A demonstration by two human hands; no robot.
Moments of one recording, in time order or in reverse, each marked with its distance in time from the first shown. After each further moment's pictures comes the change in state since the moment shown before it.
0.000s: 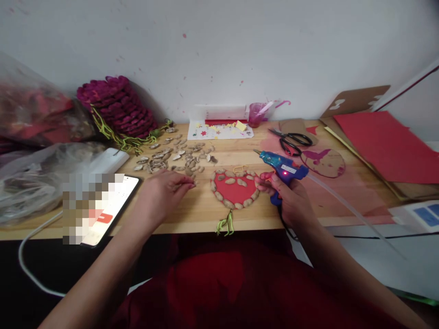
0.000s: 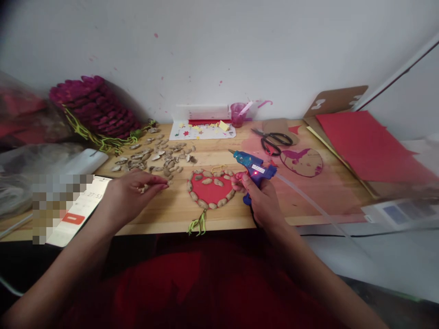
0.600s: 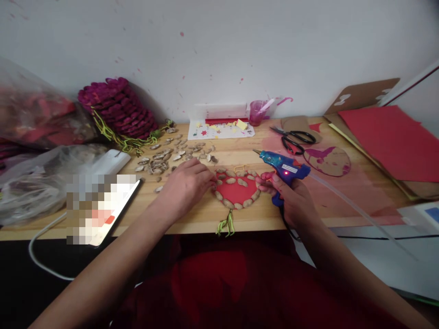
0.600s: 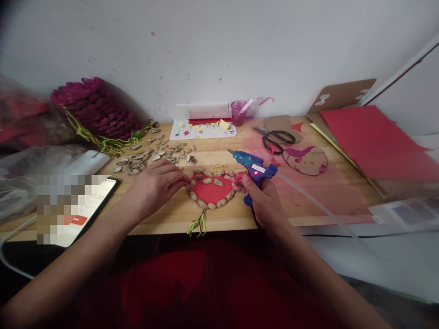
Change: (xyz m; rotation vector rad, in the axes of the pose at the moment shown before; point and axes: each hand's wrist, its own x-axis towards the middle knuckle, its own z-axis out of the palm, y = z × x) left_hand 0.035 0.030 0.015 0.117 -0.131 0.419; right_hand -0.001 -0.001 -0.001 -0.025 -0.003 0.014
